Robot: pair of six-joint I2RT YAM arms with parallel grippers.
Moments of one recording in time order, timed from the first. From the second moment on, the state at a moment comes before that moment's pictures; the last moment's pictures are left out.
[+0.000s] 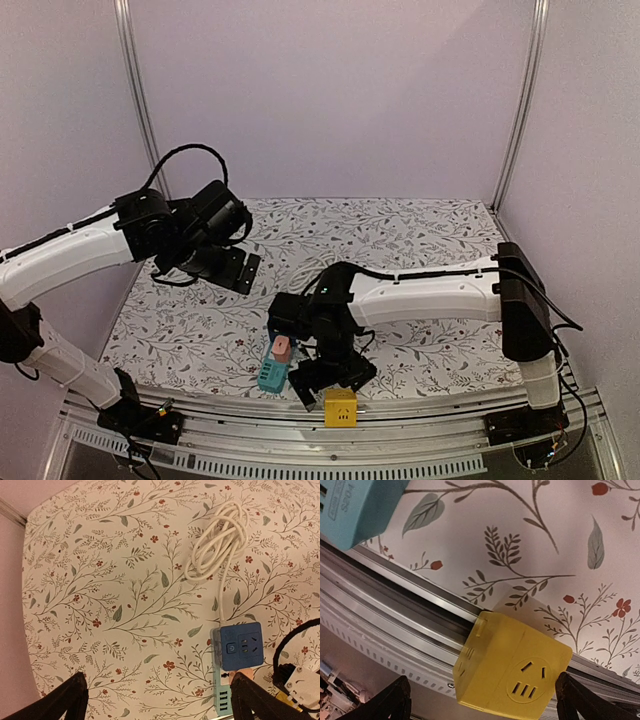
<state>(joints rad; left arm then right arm) -0.93 1.38 1.33 -1.05 -0.47 -0.51 1.28 2.15 1.79 -1.20 -0.27 0.79</state>
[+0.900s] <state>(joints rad) -0.93 1.28 1.23 -0.98 -0.43 -0.48 1.30 2.25 1.85 -1.32 -0.26 0.89</state>
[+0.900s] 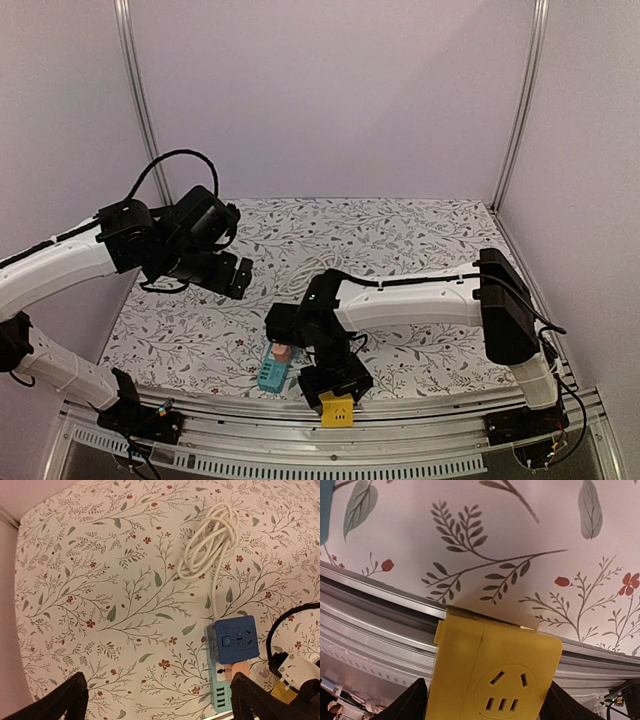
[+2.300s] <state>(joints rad) -0.91 0.98 1.04 -0.41 0.18 -0.34 0.97 1.73 1.80 -1.15 -0.06 1.04</state>
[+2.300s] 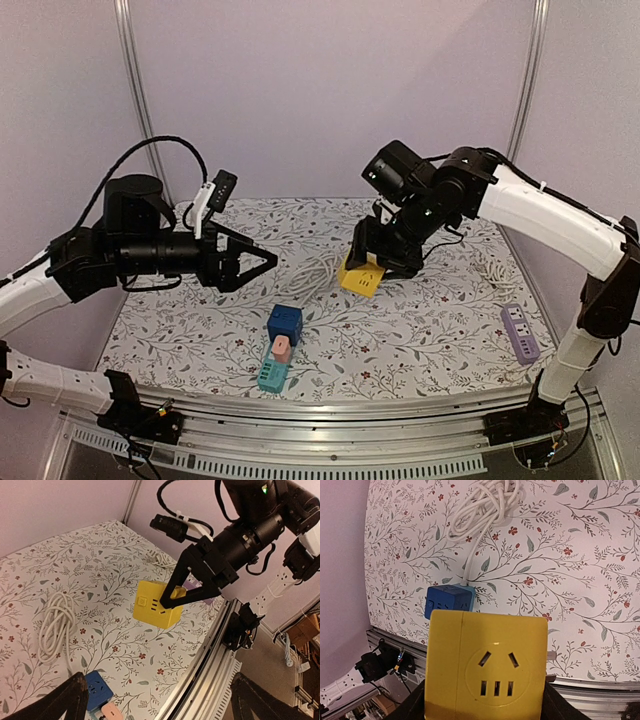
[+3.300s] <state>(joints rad) -0.97 1.41 1.21 -0.18 0.28 -0.35 0.95 1.59 1.82 -1.08 -0.07 1.01</state>
